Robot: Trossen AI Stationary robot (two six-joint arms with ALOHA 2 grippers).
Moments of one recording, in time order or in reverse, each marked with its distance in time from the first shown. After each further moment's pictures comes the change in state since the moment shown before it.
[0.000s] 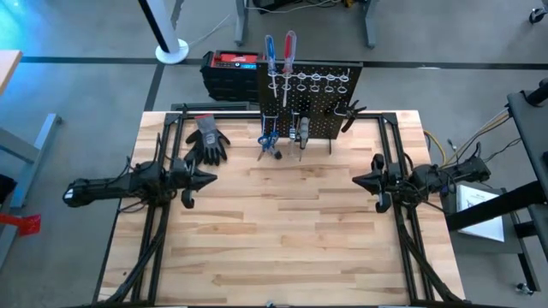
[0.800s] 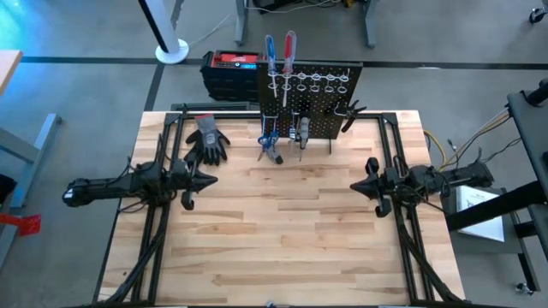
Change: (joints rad) left arm -0.002 0.011 -0.013 0.025 0.038 0.023; right arm -0.086 0.001 -0.081 0.120 -0.222 -0.045
